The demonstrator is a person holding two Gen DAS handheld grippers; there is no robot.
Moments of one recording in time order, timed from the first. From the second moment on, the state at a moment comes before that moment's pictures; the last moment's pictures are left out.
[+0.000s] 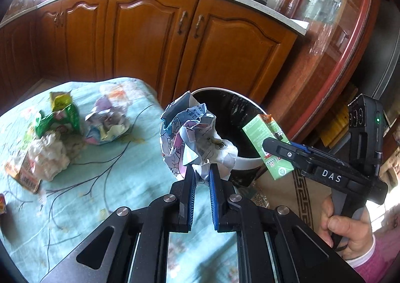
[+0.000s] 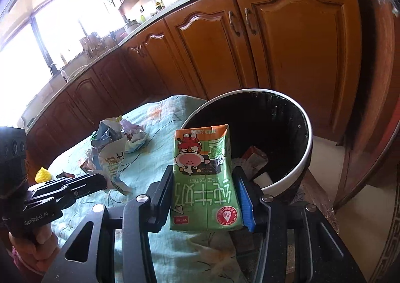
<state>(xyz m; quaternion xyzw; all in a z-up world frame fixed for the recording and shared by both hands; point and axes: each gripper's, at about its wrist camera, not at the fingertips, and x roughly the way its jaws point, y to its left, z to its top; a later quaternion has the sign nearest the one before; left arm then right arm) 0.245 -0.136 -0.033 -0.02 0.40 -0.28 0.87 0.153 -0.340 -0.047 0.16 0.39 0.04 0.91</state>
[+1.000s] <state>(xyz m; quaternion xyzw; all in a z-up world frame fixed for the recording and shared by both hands) 0.346 -0.240 -0.062 0.02 0.45 -0.30 0.84 0.218 -0.405 -0.063 0.17 0.40 -0.01 0.90</state>
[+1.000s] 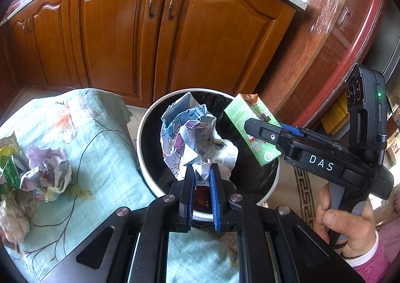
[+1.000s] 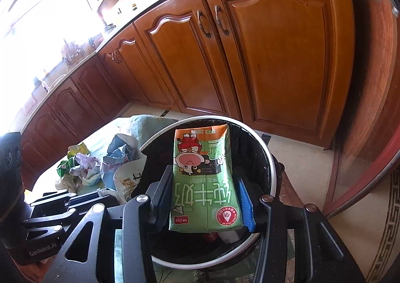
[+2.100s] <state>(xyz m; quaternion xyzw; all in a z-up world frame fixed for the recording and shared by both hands) 0.231 -0.072 -0.065 -0.11 0.42 -0.16 0.89 0.162 -0.295 -0.058 0.21 0.38 0.09 0.89</state>
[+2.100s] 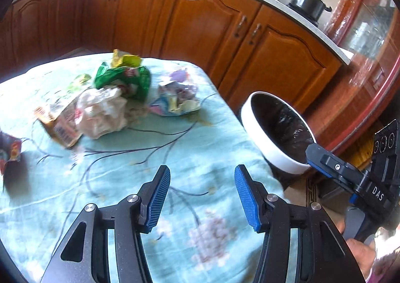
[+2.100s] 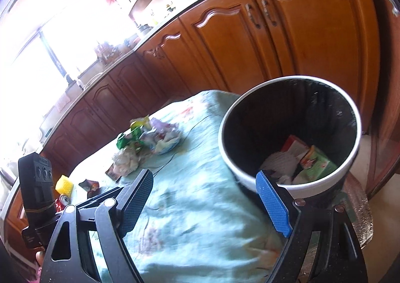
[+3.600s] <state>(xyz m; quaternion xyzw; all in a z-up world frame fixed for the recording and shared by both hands) 0.214 0.137 -0.067 -0.17 0.40 0.05 0.90 0.292 -0.094 -0.105 0.13 0.46 0.23 0.85</state>
